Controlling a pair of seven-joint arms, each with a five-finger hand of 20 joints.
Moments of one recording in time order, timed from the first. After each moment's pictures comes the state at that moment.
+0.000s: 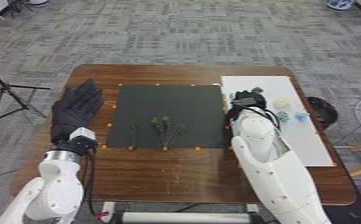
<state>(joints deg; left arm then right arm) 110.1 -58.4 -87.1 -113.3 28.6 12.8 17.9 -77.6 -76.3 68.5 -93.2 -164.7 -29.5 30.8</state>
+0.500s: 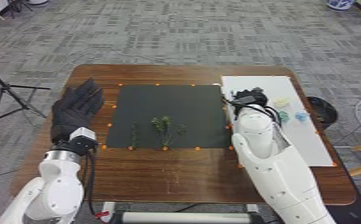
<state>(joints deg) 110.1 -58.5 -87.0 -113.5 28.8 12.7 17.8 -75.6 -75.6 68.0 -91.6 -166.5 -33.7 30.2</state>
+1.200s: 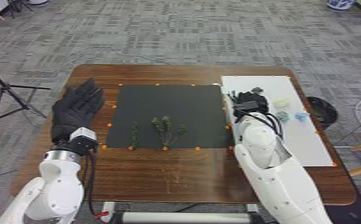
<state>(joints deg) 110.1 -58.6 -87.1 -113.5 29.1 12.6 17.5 -79.9 -74.0 68.0 -92.1 -164.3 -18.7 31.0</state>
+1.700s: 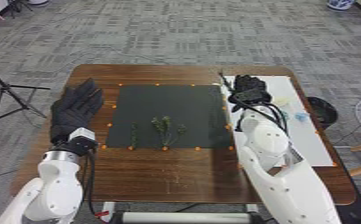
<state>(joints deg) 110.8 -58.5 -87.6 -114.1 29.1 12.6 17.5 -82.5 -71.1 66.6 -106.6 -159.0 -14.4 31.3</state>
